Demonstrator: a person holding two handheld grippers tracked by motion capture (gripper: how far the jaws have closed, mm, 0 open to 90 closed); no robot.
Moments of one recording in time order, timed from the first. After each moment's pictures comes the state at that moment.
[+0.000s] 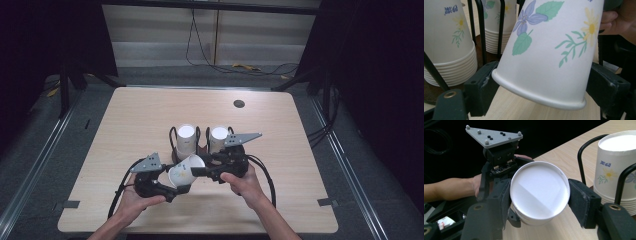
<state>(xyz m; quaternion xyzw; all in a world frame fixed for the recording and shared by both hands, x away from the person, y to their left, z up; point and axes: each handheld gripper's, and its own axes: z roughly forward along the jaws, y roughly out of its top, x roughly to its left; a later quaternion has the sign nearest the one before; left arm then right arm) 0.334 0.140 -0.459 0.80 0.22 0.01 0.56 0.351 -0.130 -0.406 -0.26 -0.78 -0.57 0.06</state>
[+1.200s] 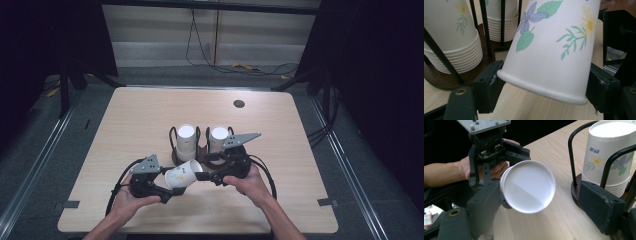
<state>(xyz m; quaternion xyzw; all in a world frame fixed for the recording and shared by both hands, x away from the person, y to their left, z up) 0.334 0.149 -0.457 0.83 0.21 0.01 0.51 0.350 -0.134 -0.405 -0.26 -0.81 -0.52 0.04</state>
